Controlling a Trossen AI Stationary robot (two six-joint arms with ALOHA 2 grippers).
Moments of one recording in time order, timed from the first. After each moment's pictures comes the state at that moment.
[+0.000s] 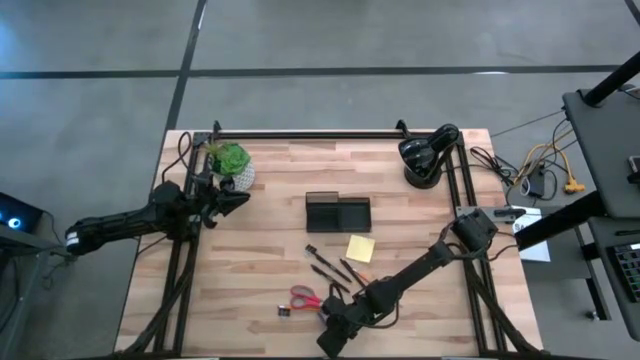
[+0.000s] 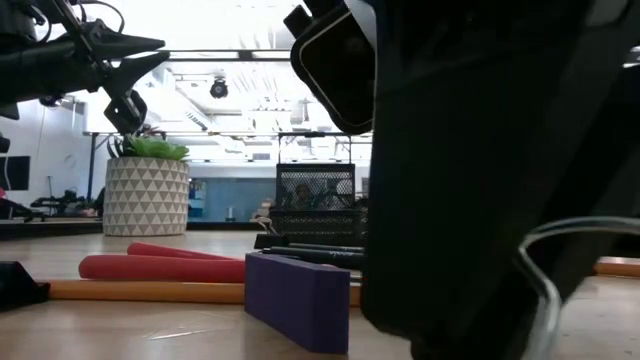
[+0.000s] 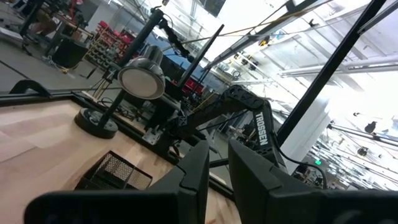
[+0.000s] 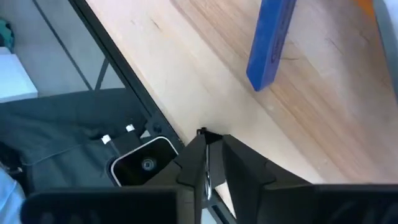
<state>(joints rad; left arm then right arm) 0.26 0.16 0.01 0.36 0.20 -0.68 0.57 2.21 1.50 -0.18 -0.15 1.47</state>
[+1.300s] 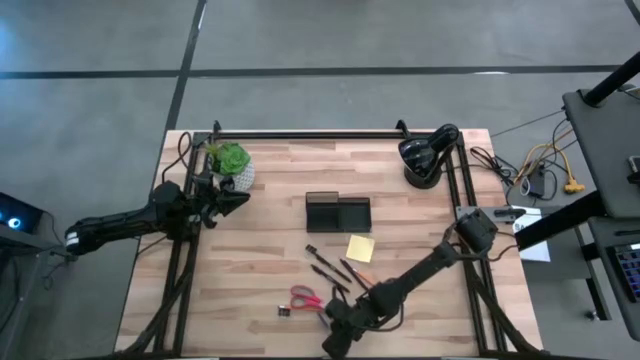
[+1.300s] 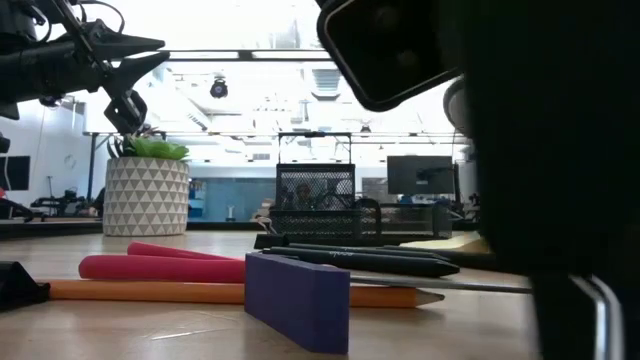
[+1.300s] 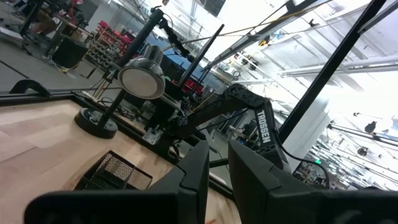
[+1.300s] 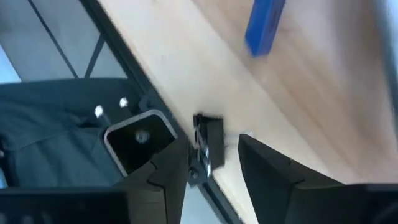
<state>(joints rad) 0.26 0.16 0.01 0.36 0.20 -0.68 0.60 2.18 1.50 -0.24 -0.15 1.43</state>
